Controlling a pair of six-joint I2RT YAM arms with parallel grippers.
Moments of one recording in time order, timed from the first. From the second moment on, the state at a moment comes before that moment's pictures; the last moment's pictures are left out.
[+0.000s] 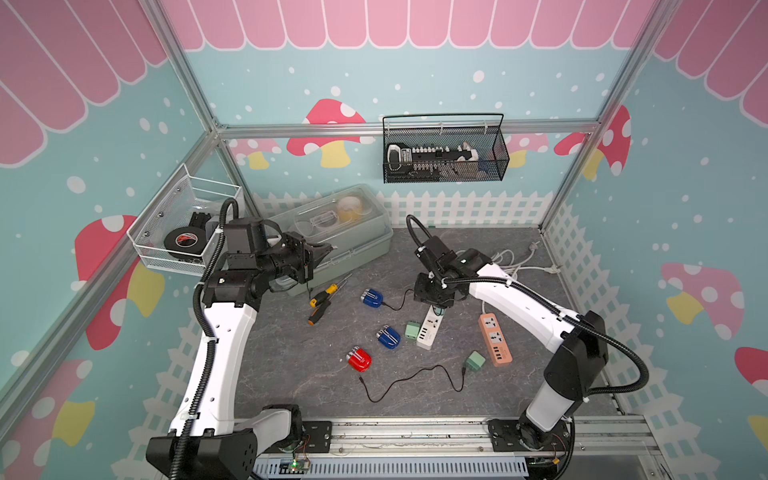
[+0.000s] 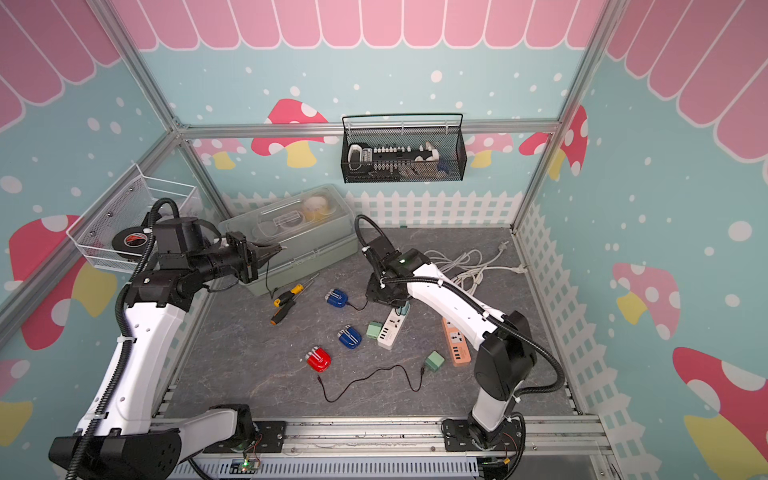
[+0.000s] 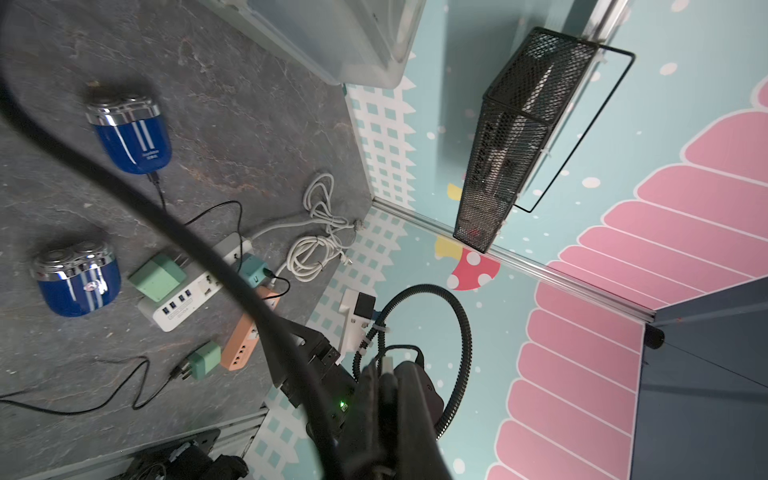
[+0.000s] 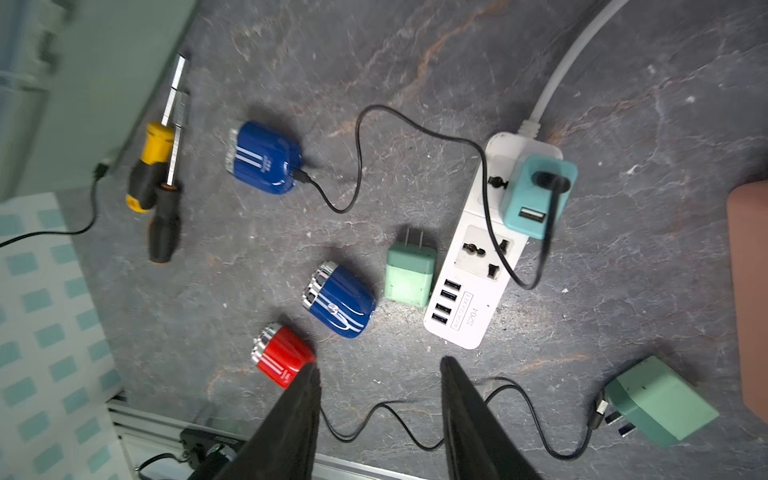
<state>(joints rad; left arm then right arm) 0.03 1.18 1.37 -0.73 0.68 -1.40 0.72 1.75 1.60 -1.06 -0.02 0.88</state>
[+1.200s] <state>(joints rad) -0.09 0.99 0.96 -0.62 0.64 -1.42 0.73 2.04 1.52 -0.89 -0.04 0.95</state>
